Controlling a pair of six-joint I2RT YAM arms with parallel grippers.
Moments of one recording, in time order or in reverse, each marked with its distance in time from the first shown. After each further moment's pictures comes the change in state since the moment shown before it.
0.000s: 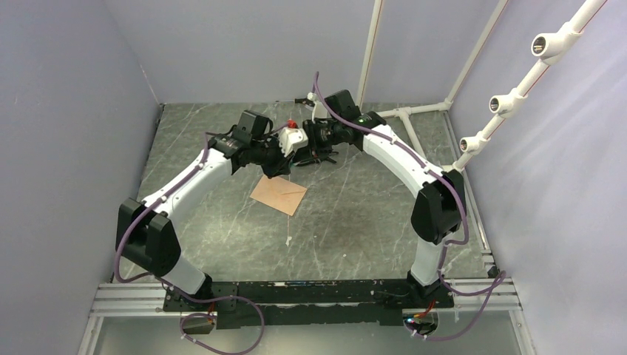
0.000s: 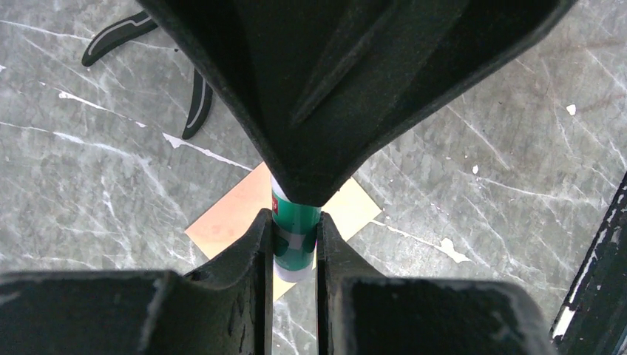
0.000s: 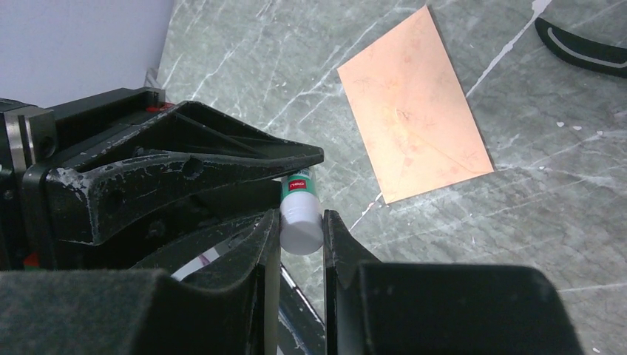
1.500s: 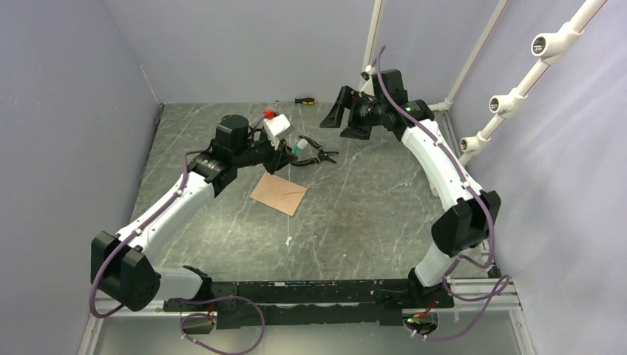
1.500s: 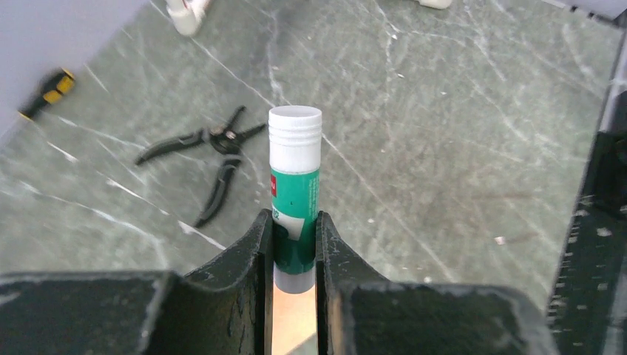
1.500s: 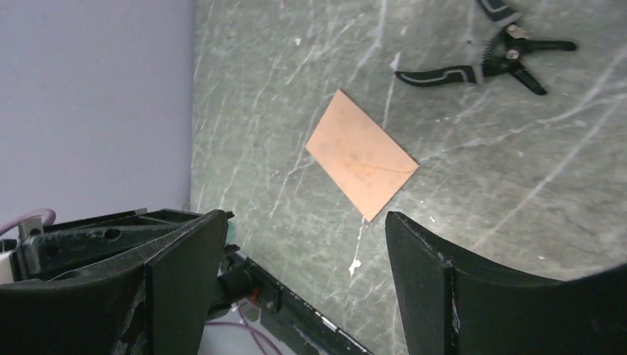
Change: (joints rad) left arm 0.003 -0.232 -0.210 0.414 0.066 -0.274; right arm -0.203 -0.160 0.077 -0.072 0.161 0.244
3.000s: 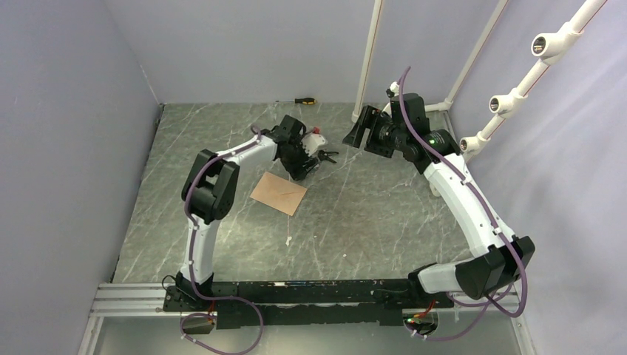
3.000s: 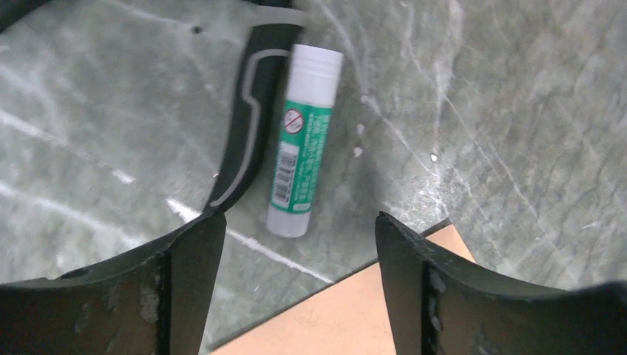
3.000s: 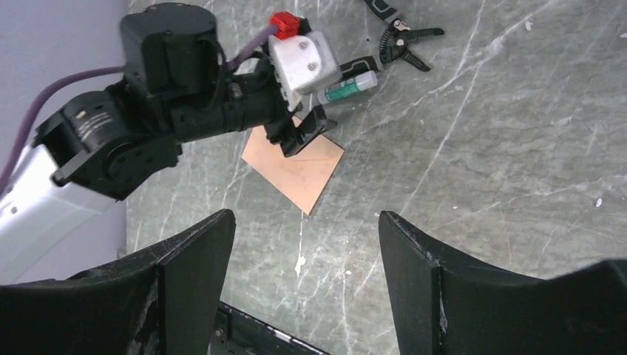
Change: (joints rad) left arm -0.032 0.860 0.504 -0.323 -0.277 0.274; right arm 0.005 -0.351 -0.320 0.016 0.290 -0.030
